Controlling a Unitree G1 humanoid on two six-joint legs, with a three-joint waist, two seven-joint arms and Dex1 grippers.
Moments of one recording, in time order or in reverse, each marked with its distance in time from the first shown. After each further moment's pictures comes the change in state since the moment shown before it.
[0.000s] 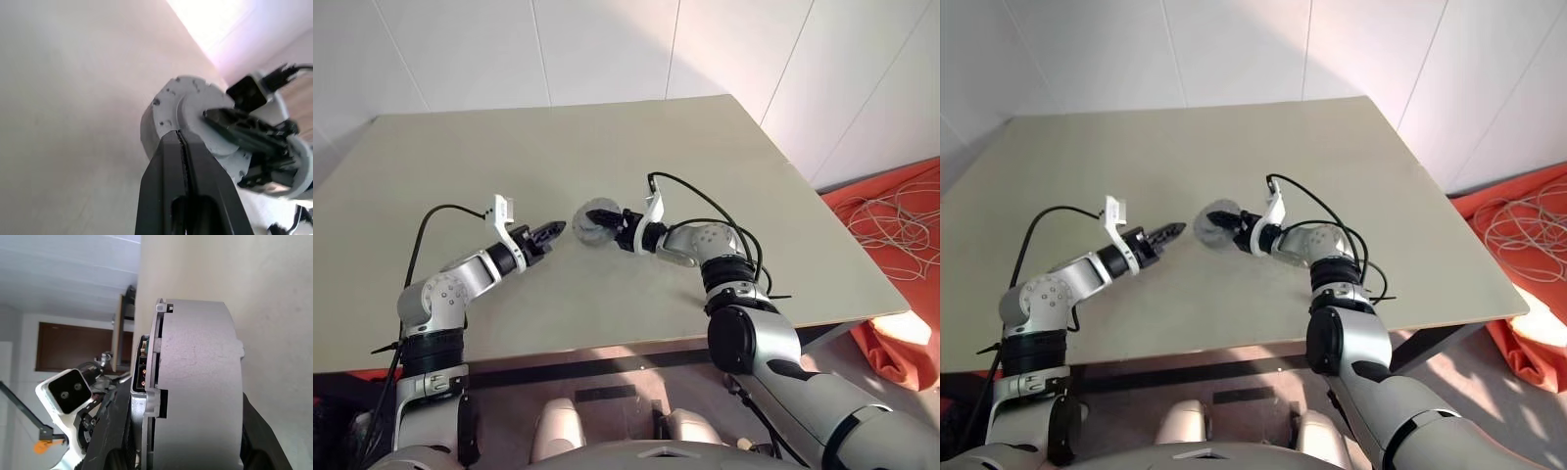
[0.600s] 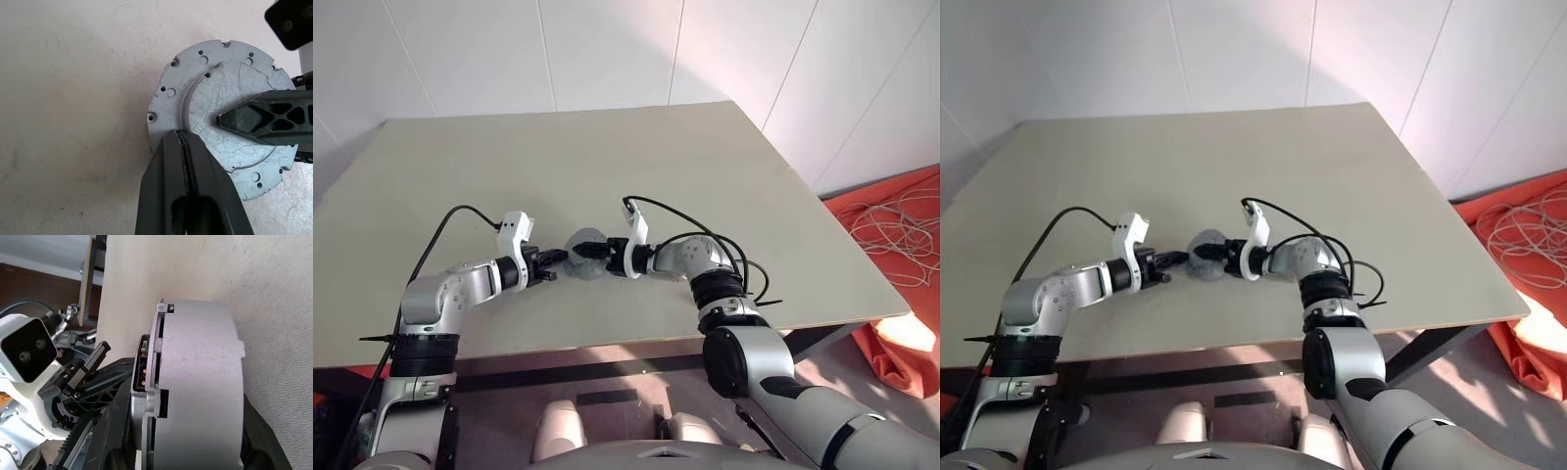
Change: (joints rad) left arm 0.067 0.135 -0.288 -0.075 0.205 0.065 -0.053; right arm 0.099 0.025 0.227 -0.078 -0.131 0.024 0.064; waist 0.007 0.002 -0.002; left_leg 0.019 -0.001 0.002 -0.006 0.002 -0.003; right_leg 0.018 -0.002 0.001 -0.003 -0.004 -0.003
